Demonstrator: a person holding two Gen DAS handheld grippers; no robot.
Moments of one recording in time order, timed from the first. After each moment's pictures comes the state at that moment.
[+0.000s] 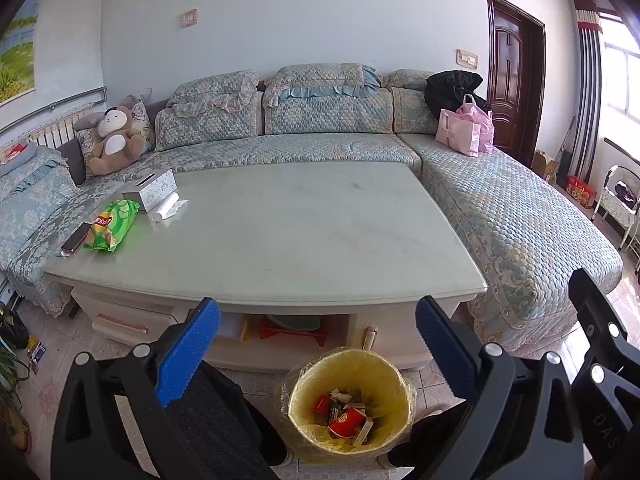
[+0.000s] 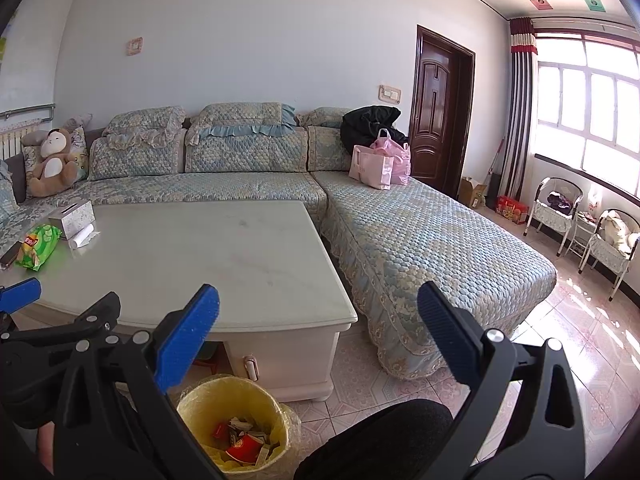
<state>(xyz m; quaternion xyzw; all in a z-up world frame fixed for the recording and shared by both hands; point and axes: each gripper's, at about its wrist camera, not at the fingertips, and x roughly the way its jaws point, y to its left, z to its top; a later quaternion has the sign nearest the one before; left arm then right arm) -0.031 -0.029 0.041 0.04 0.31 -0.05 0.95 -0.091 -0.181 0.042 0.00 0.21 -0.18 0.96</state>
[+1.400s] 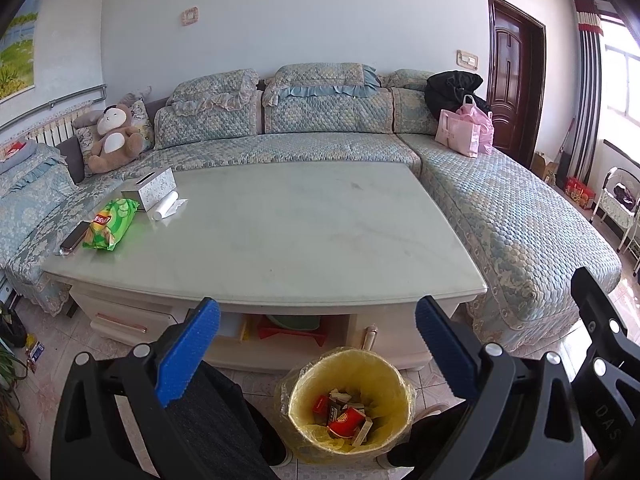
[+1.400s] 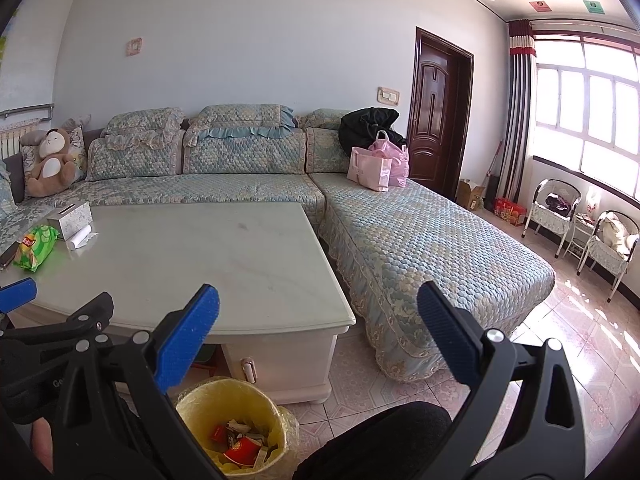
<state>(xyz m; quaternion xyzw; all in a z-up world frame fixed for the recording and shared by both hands) -0.029 -0.030 0.043 0.04 0.31 -0.05 0.95 -0.090 -0.184 0.041 0.00 0.21 -0.18 0.96</state>
